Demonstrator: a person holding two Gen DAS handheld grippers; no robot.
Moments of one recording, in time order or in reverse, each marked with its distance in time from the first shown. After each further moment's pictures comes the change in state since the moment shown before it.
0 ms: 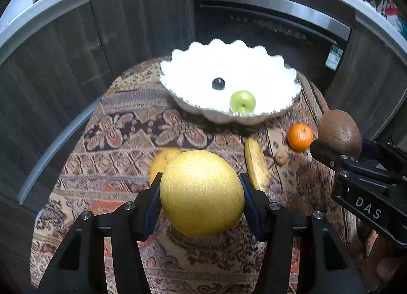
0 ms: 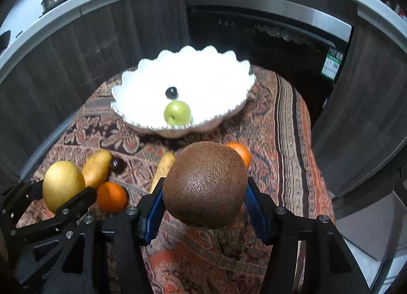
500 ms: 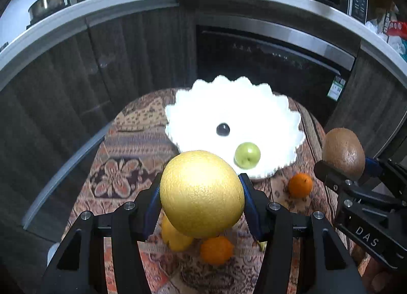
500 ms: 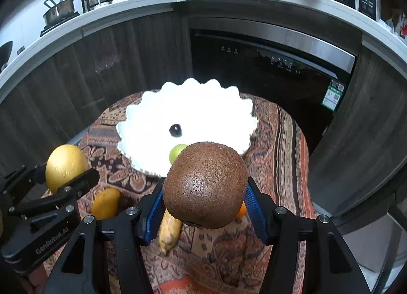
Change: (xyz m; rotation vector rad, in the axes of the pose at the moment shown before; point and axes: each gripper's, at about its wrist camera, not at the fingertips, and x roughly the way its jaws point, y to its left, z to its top) left arm -0.008 0.017 0.068 0.004 -0.098 -0.012; right arm -0.013 0.008 0.049 -0.010 -0.082 -0.009
